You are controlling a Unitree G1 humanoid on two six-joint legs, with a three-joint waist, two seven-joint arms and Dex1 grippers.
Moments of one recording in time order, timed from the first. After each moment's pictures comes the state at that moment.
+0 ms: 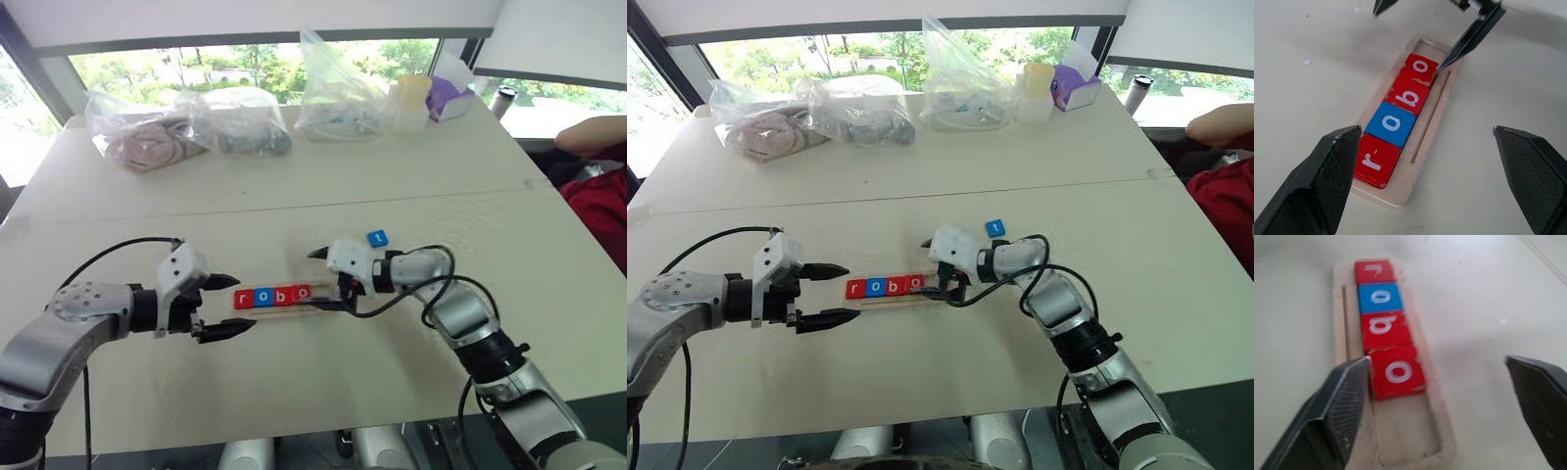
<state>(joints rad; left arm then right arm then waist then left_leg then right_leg) -0.09 0.88 0.10 -0.44 -0.62 0.70 -0.99 -0.52 -0.46 0.28 -0.13 0.14 0.43 0.99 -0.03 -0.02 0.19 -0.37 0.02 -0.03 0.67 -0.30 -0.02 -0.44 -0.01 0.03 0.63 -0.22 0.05</state>
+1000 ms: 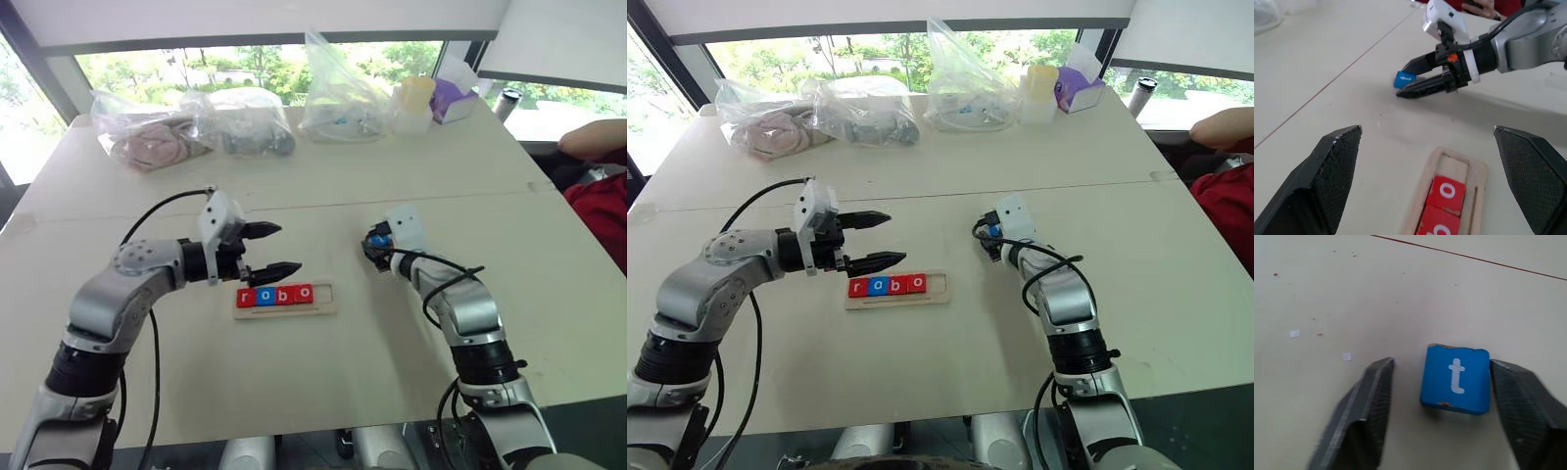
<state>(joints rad) -0.39 0.66 -0.03 -0.28 -0.56 0.64 -0.91 -0.46 -0.25 0.07 -0.06 0.05 0.84 0.23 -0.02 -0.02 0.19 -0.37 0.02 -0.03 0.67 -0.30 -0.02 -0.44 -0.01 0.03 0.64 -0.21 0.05</state>
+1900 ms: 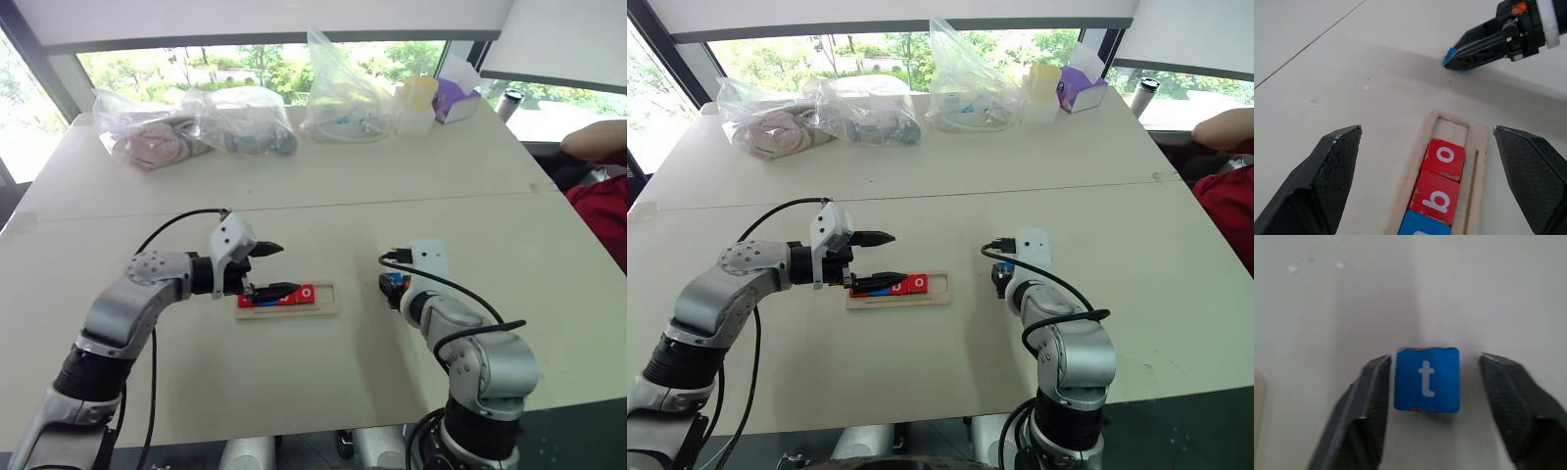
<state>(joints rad) -0.39 0.66 -0.12 -0.21 -0.43 0.57 -0.97 -0.26 0.04 -0.10 -0.68 0.03 1.49 0.02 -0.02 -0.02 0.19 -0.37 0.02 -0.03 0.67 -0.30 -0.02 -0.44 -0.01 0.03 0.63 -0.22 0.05</state>
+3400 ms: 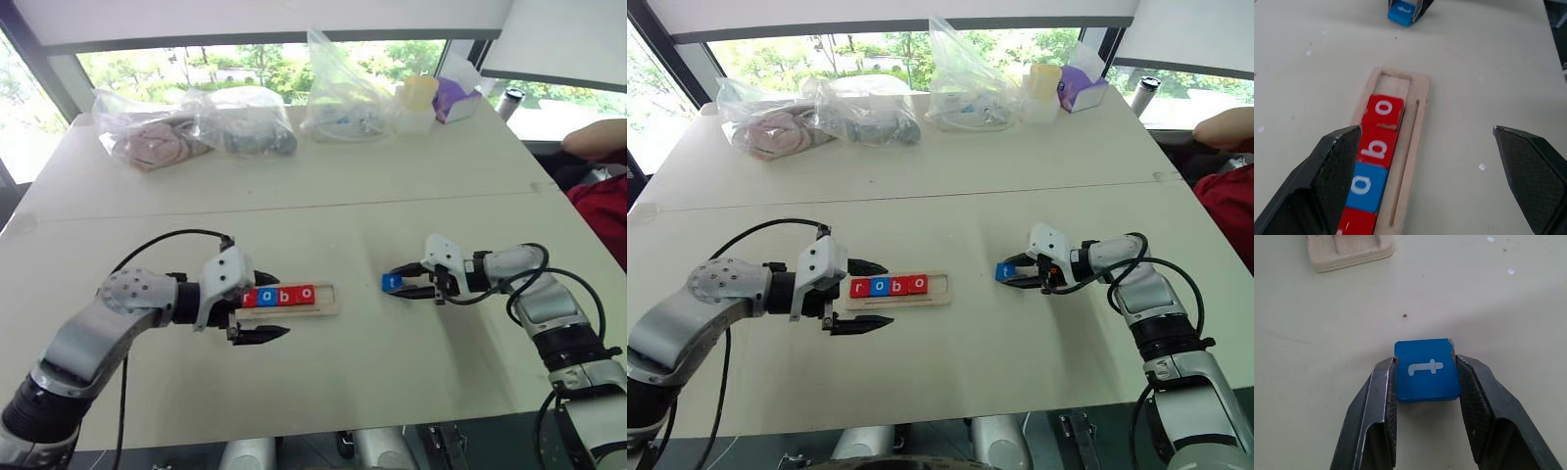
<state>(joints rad) -0.22 0.88 -0.08 -0.48 -0.47 0.64 -1.03 -0.49 -0.71 0.15 0.27 0.18 0.15 1.29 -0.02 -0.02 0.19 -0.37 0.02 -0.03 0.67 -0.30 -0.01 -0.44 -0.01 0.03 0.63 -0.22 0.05</state>
